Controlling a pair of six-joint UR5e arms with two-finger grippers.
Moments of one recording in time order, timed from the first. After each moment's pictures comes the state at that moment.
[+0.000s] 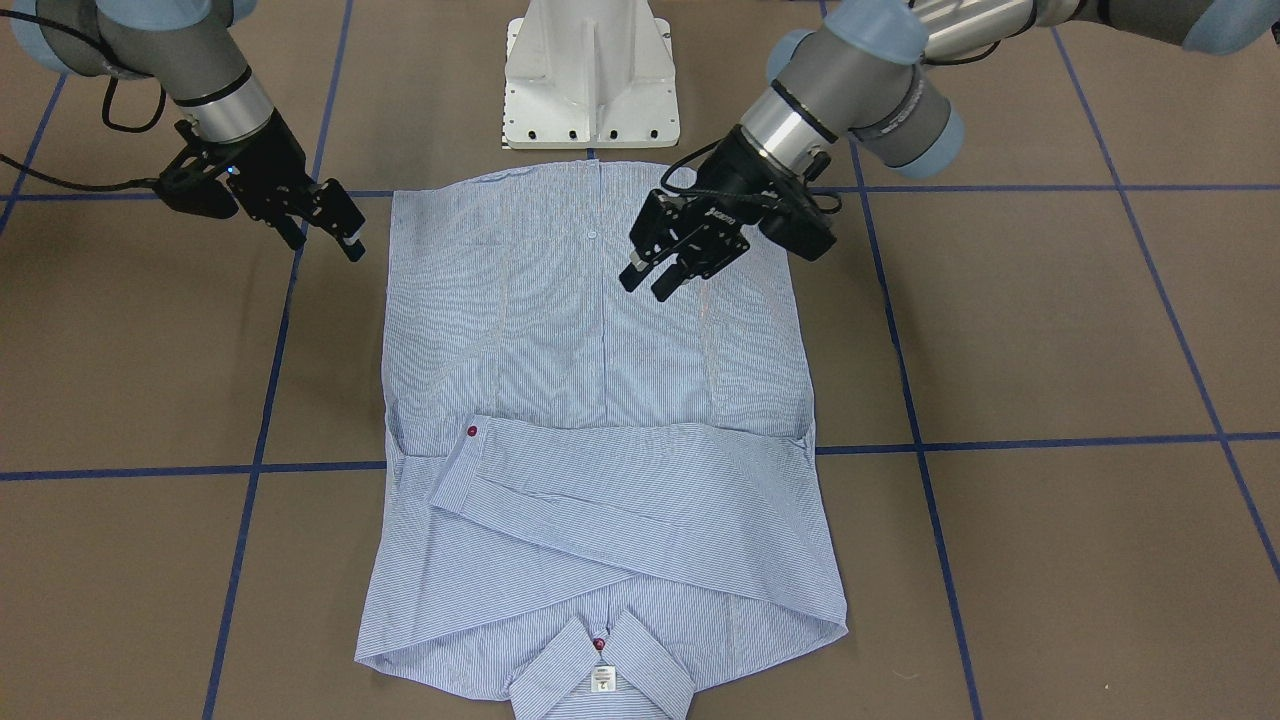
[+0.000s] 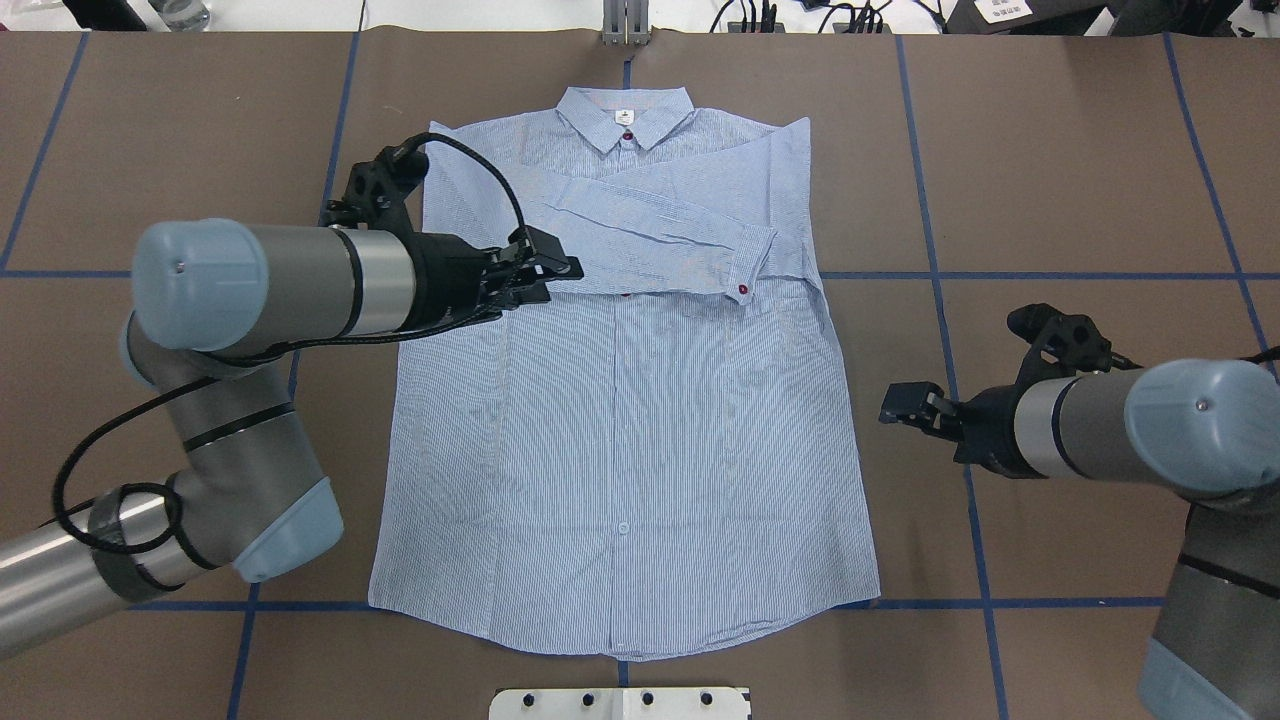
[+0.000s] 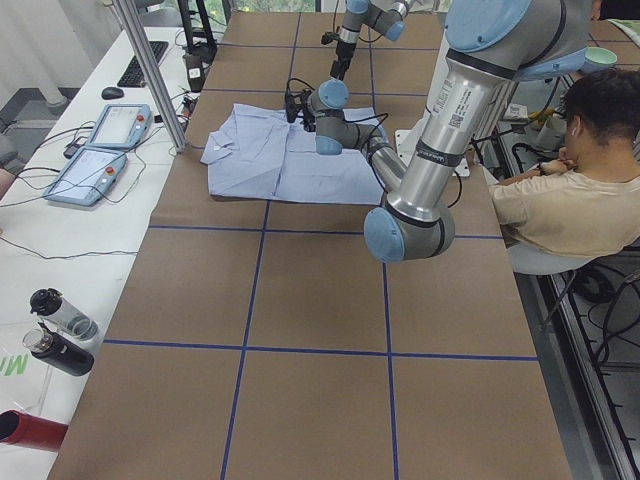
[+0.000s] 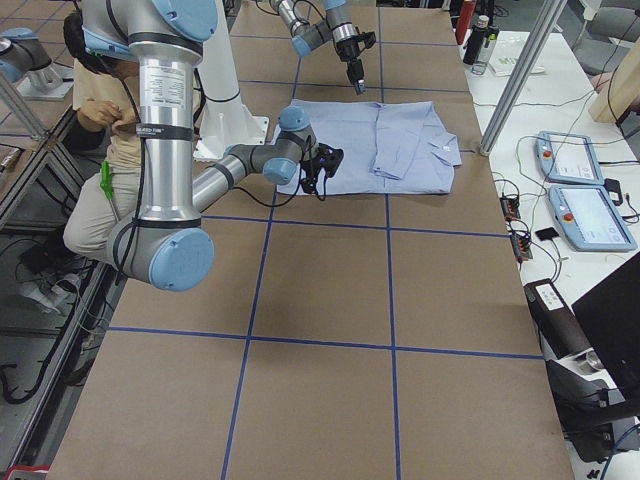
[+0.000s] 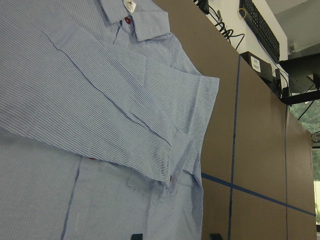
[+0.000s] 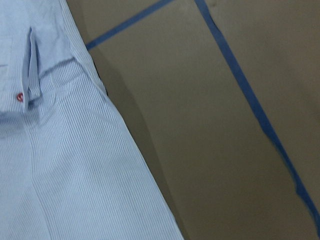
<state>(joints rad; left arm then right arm) -0.60 -2.02 -1.79 -2.44 -1.77 -1.70 0.46 -1.63 2.11 -1.08 1.72 1.75</state>
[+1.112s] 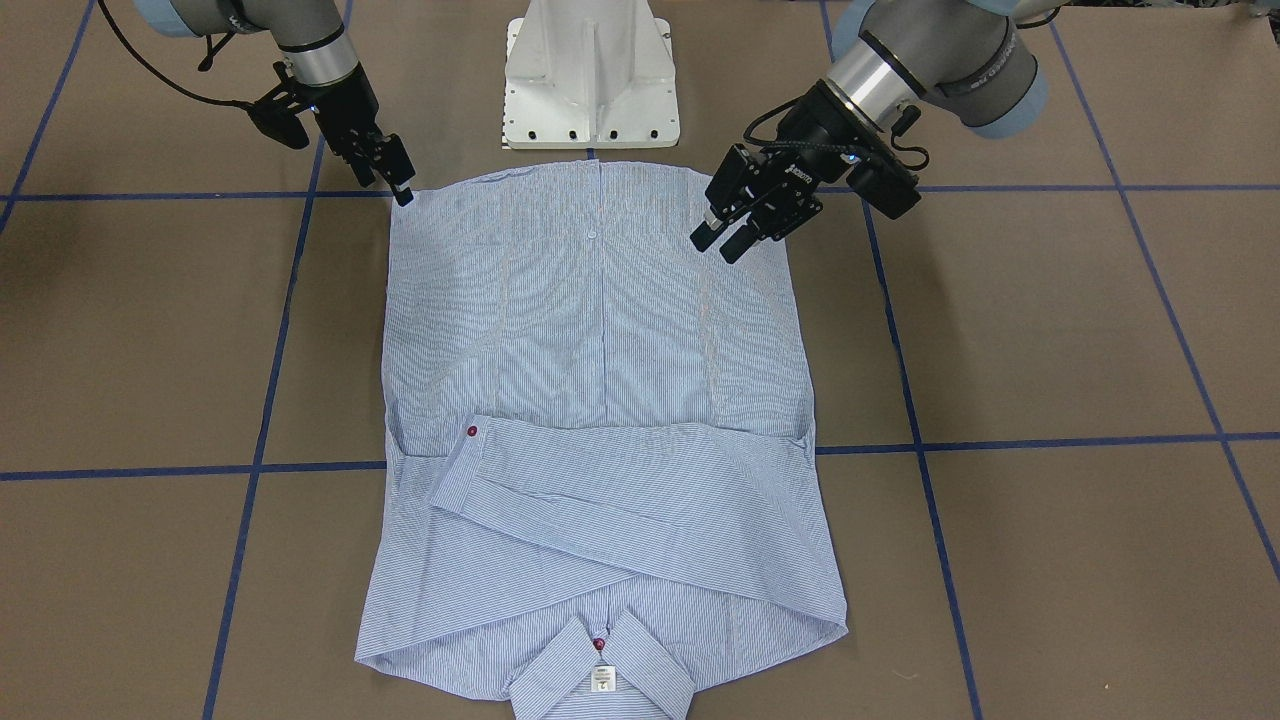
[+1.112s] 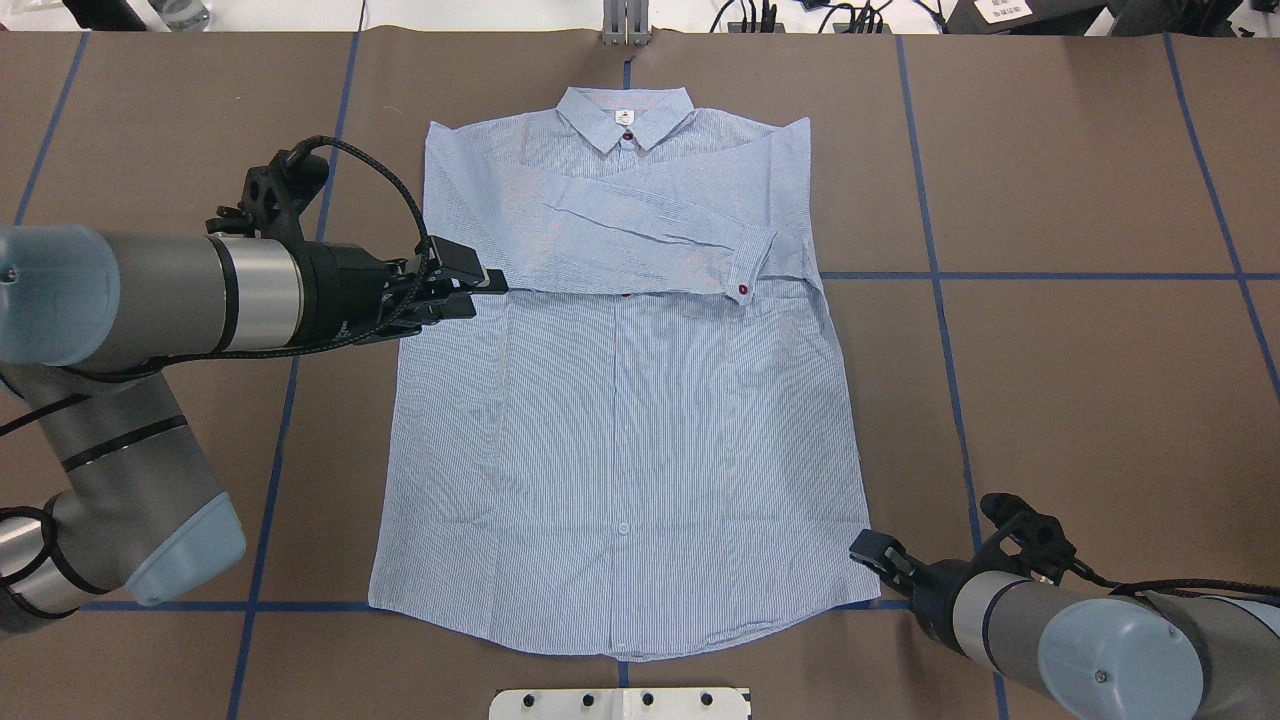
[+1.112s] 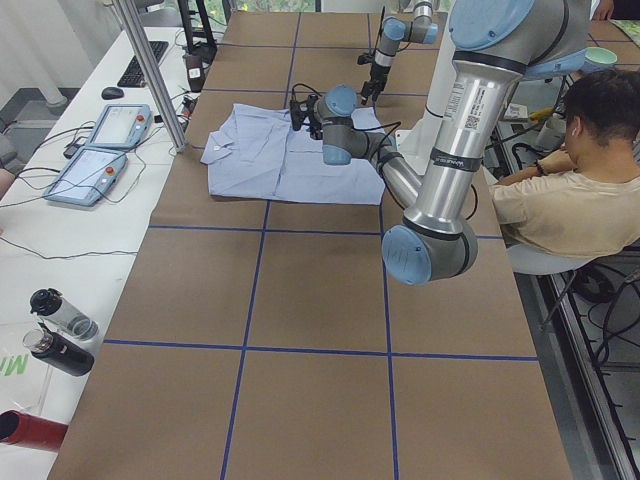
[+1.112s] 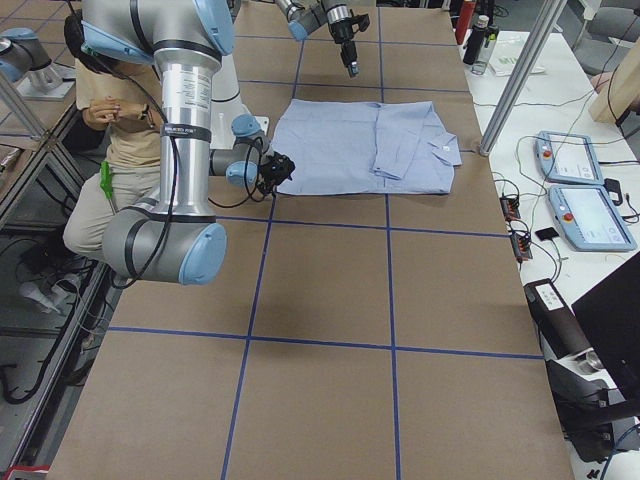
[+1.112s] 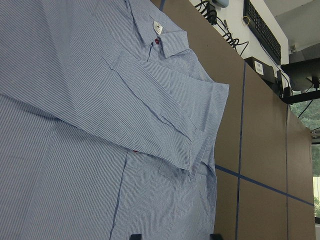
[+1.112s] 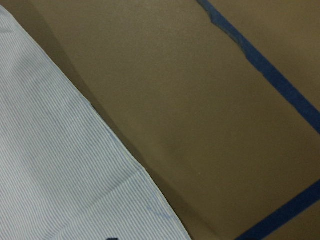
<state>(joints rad) -0.64 -1.90 -1.90 -2.44 -1.83 -1.70 0.10 -1.68 2.11 -1.08 1.40 2.20</state>
